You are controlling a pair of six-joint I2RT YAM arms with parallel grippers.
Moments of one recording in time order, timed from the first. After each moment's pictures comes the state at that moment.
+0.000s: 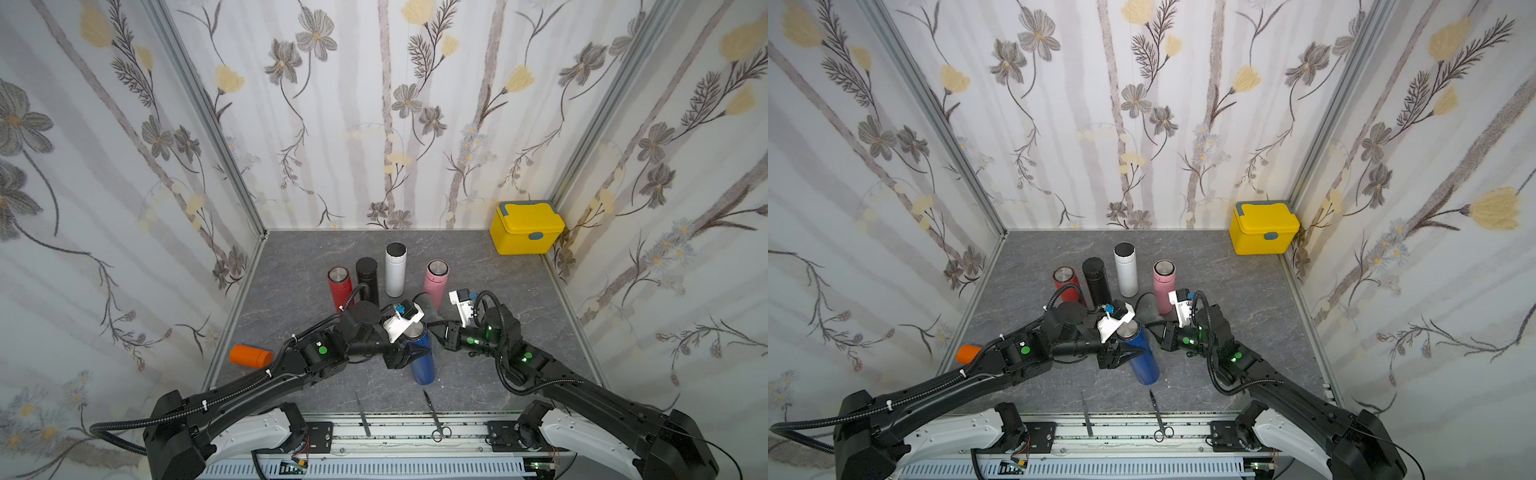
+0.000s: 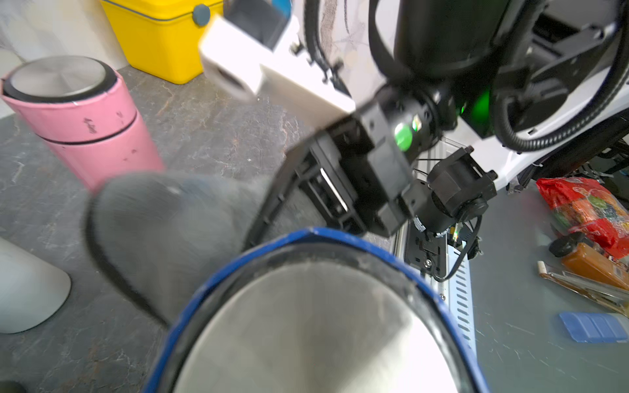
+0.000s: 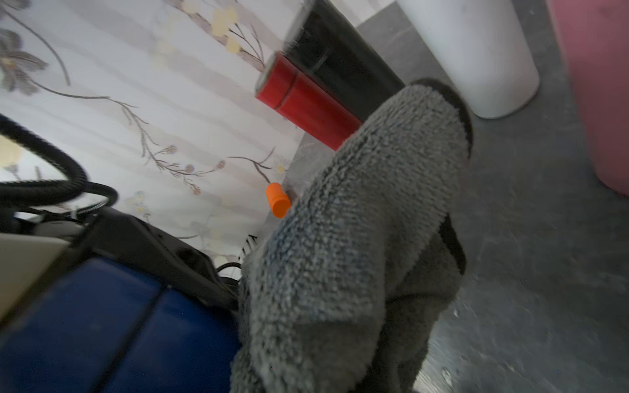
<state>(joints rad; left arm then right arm) -0.95 1.06 0.80 -0.15 0.32 -0.07 0.71 0.91 0.42 0.14 -0.42 0.80</state>
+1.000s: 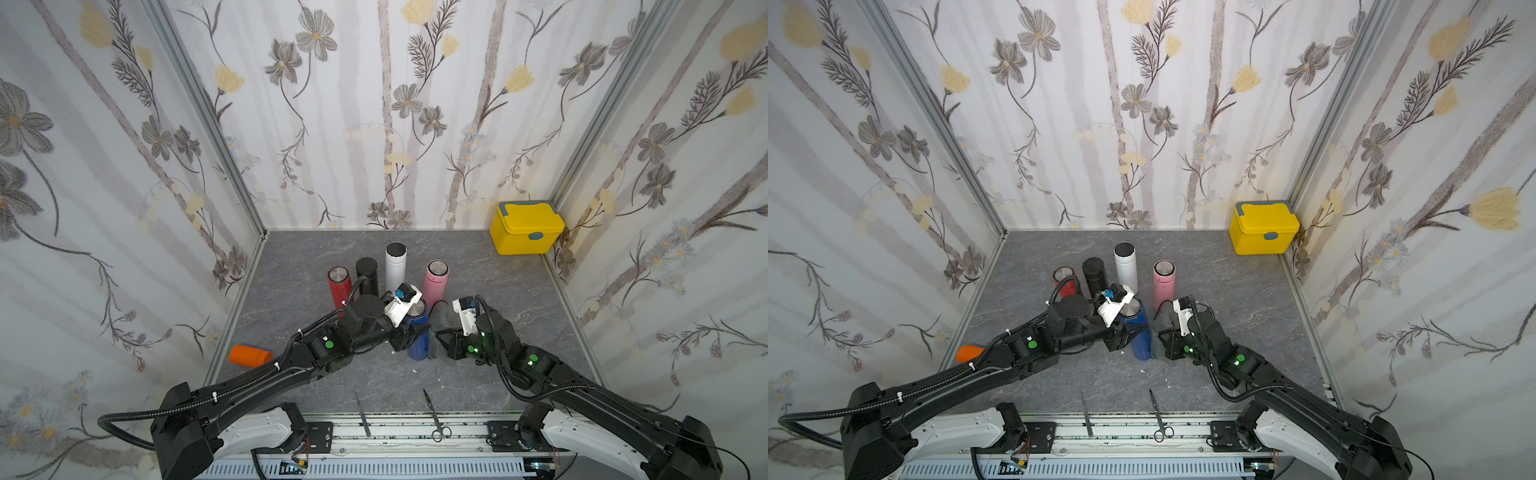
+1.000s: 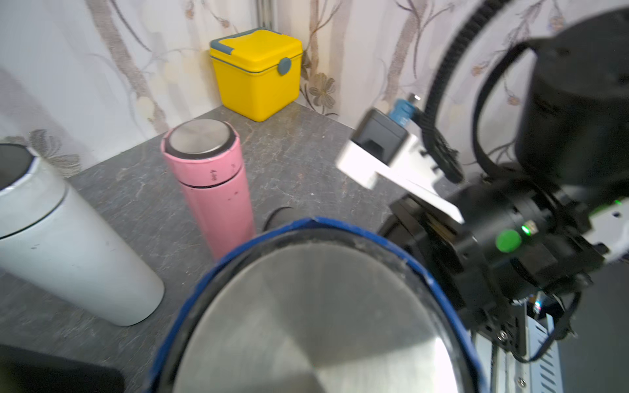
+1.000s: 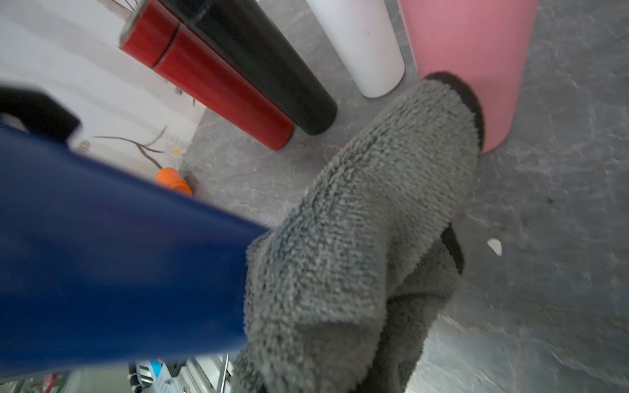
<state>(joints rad) -0.94 1.14 0.87 -0.07 0.06 -0.13 0.83 0.86 0.54 -0.26 -0.07 0.66</state>
